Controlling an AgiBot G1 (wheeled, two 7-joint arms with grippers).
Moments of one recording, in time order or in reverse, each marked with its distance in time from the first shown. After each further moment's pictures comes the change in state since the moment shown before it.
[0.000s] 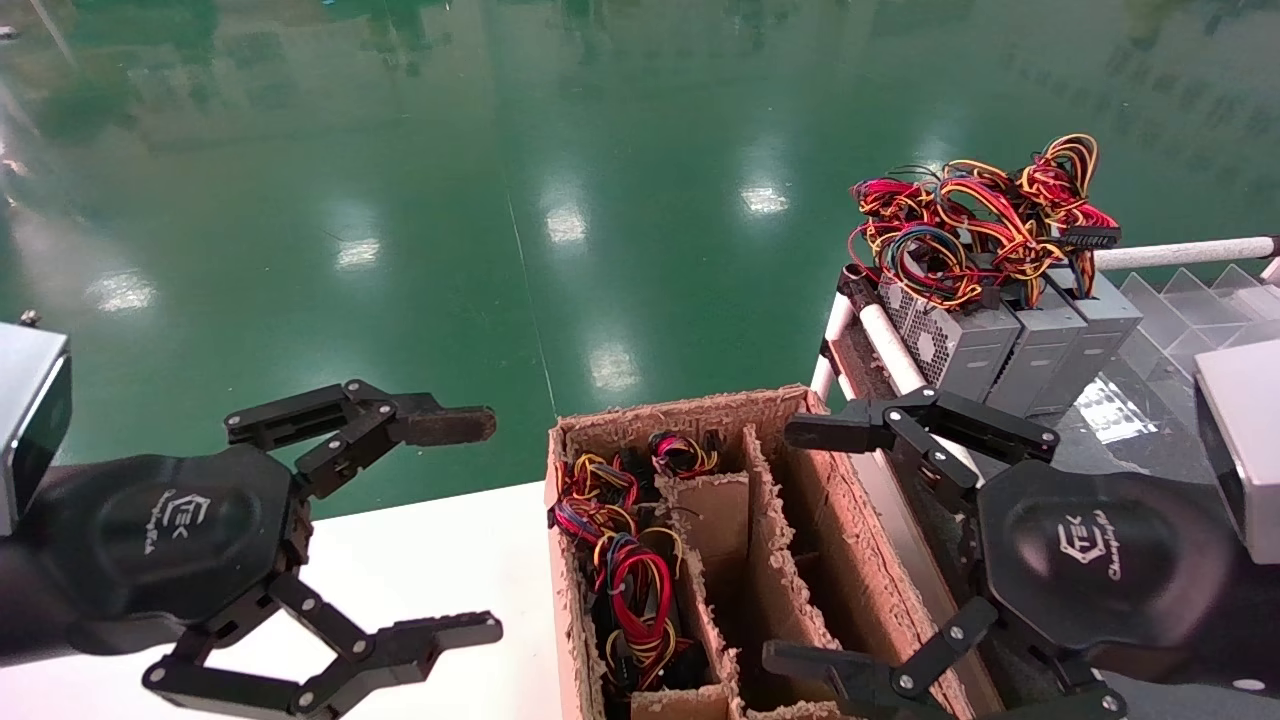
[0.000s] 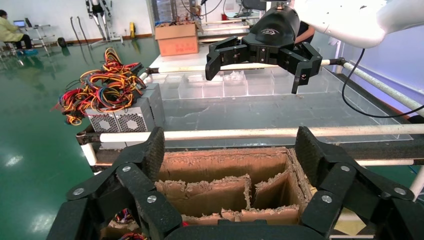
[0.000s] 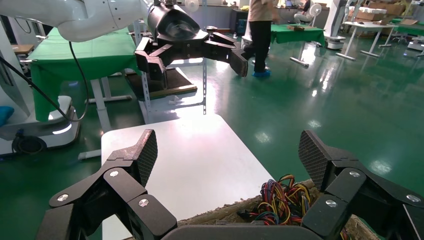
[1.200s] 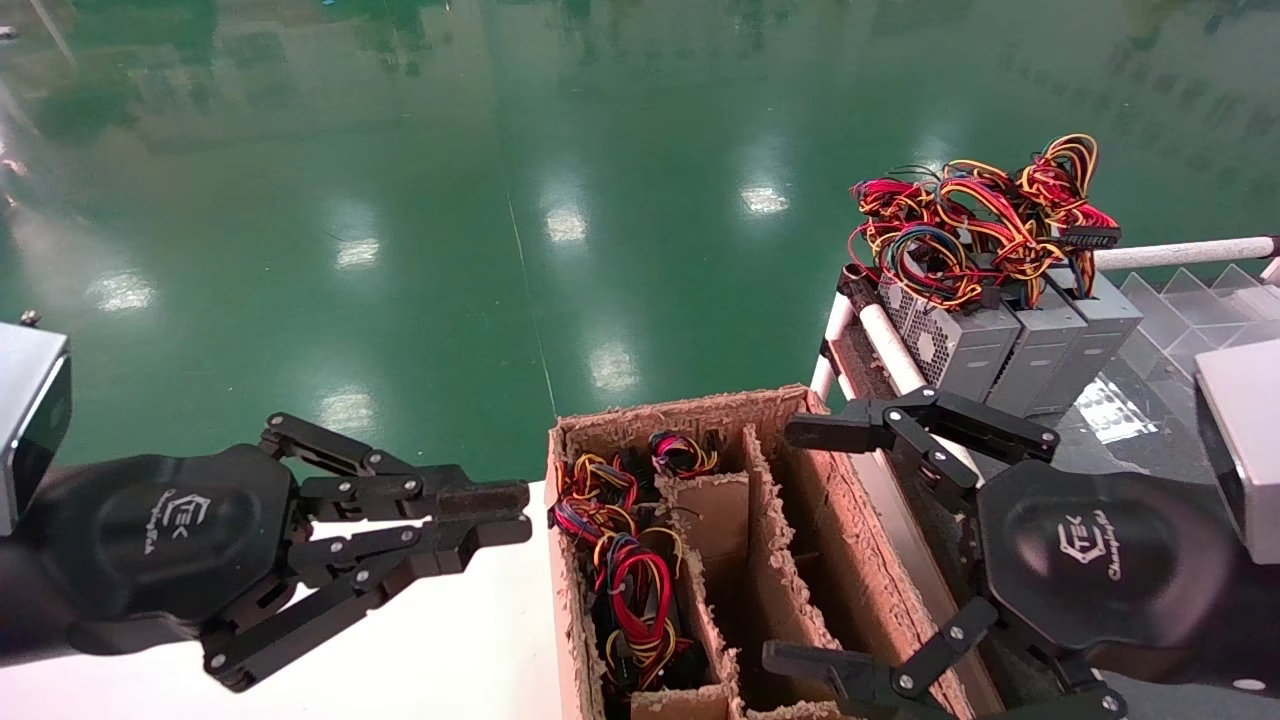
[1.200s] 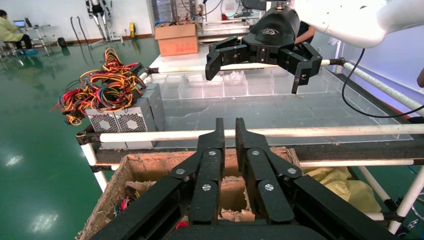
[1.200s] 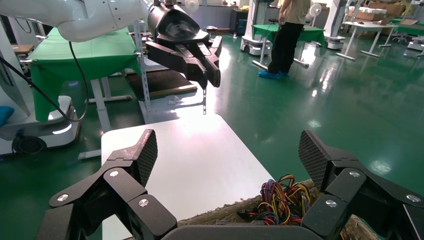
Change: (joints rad) left arm 0.000 0.000 0.000 0.000 0.000 0.000 0.000; right arm 0.000 0.000 0.000 0.000 0.000 0.000 0.000
